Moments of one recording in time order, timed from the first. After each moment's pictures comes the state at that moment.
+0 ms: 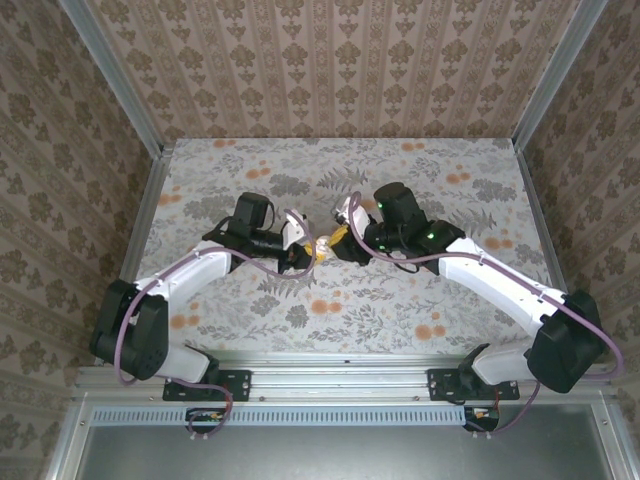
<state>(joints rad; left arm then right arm) -0.50 1.42 0.87 -0.22 0.96 0.59 0.63 1.35 1.08 -0.36 -0.48 -0.19</state>
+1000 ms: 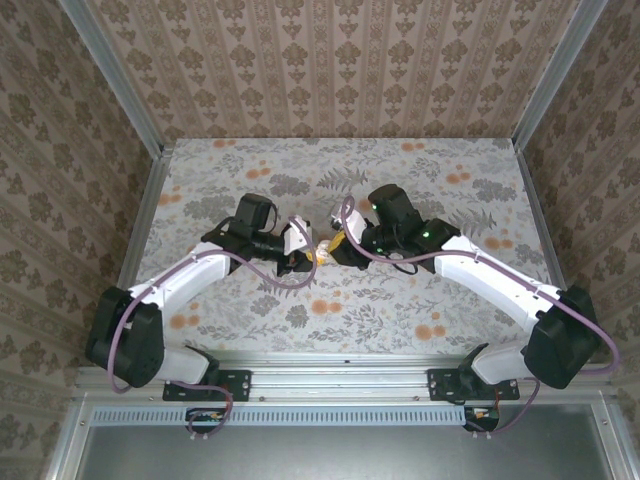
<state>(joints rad) -0.54 1.38 0.89 -0.32 0.88 0.73 0.64 1.38 1.11 -0.43 -0.48 -0.23</state>
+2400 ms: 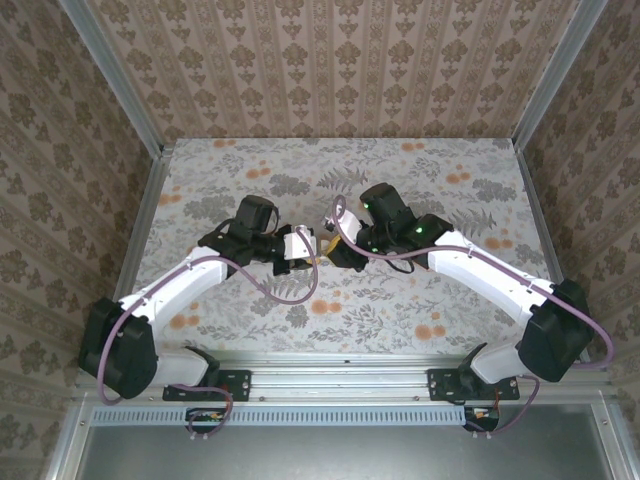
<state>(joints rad) -0.58 1.31 0.90 -0.38 0.65 0.91 0.67 1.42 1.17 -0.52 -0.47 -0.23</state>
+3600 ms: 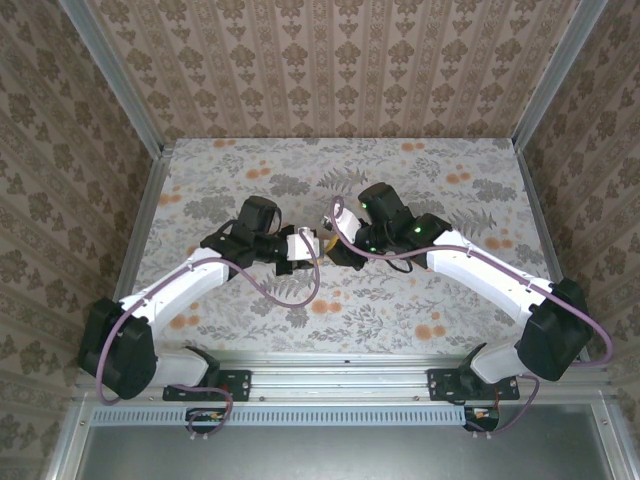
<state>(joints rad) -0.60 1.31 0.90 -0.35 0.63 0.91 0.67 1.43 1.18 -0.52 -0.42 -0.24</state>
